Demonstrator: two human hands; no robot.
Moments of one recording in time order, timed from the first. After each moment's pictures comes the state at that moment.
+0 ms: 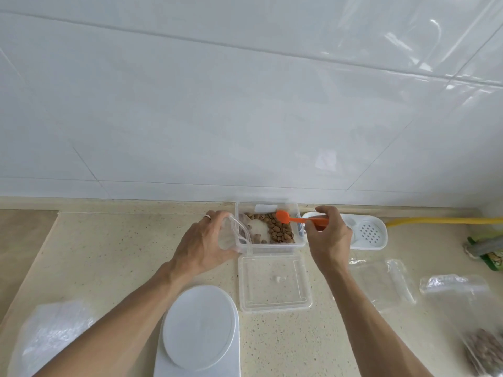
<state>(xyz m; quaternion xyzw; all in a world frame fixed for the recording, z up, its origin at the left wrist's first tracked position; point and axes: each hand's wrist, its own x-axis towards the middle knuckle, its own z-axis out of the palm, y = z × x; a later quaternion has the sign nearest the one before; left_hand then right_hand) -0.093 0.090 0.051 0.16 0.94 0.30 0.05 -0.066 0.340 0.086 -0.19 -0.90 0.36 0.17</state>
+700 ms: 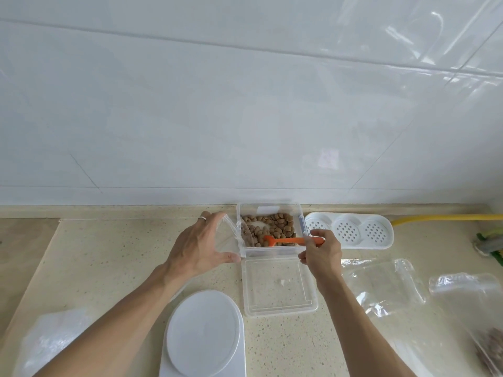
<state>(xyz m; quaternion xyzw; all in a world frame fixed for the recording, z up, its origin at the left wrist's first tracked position) -0.102 0.079 0.051 0.15 0.96 0.24 0.09 -0.062 0.336 0.044 -0.36 -0.77 0.53 0.04</state>
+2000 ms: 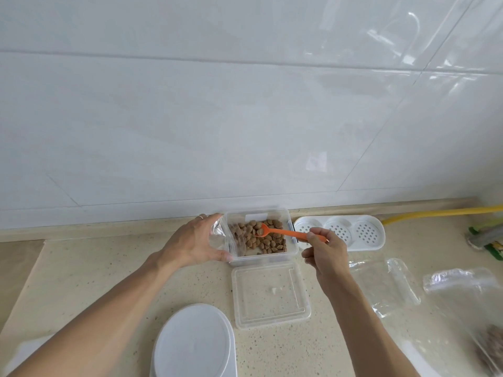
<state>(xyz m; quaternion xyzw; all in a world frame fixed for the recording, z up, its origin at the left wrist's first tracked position) -0.143 0.097 0.059 0.15 0.94 0.23 0.19 -0.062 0.362 0.067 -0.34 -0.63 0.69 0.05</state>
